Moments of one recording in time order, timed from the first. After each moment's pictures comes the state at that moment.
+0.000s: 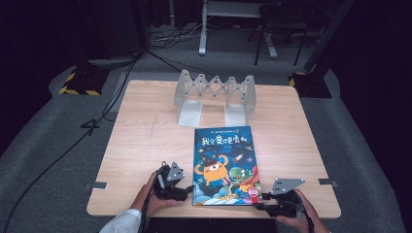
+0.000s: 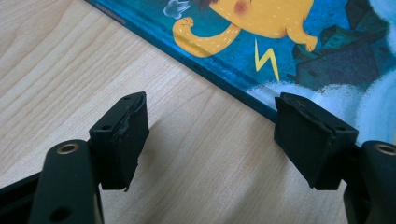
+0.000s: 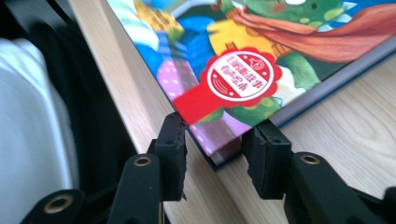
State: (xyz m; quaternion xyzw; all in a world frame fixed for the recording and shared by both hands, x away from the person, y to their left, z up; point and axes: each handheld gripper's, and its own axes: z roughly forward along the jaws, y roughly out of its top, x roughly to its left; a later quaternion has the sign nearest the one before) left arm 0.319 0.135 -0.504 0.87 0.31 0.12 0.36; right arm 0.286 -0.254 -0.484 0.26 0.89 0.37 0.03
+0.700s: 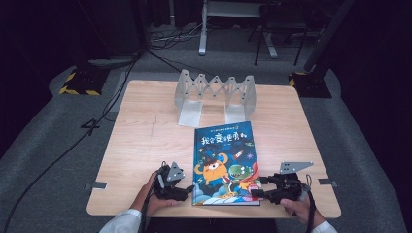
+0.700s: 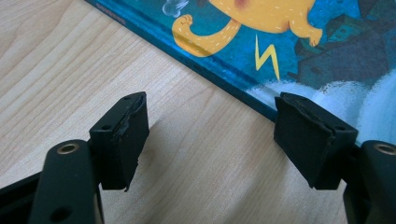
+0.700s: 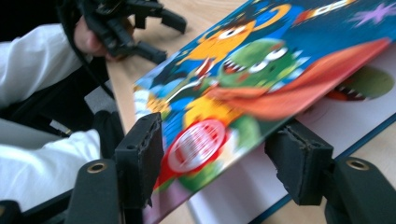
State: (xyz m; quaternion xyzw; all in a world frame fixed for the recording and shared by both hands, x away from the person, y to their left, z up) left arm 0.319 0.135 -0.504 0.87 0.31 0.12 0.36; right arm 0.330 -0.263 -0.476 0.29 0.81 0.50 -0.06
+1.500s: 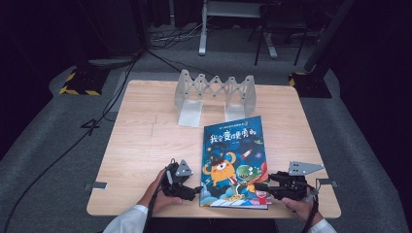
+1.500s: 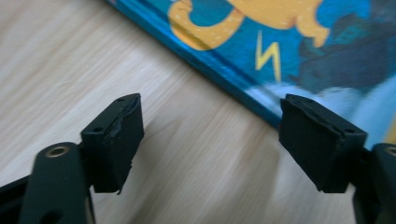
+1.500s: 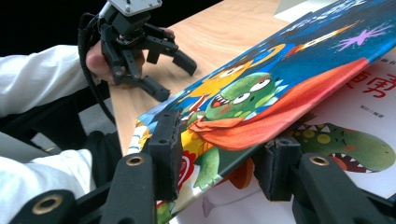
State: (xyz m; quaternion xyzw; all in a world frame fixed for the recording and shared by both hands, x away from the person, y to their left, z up) left arm 0.331 0.110 -0.498 0.88 0.30 0.06 0.37; right arm 0.320 -0.277 -0.466 0.25 0.79 0.56 0.00
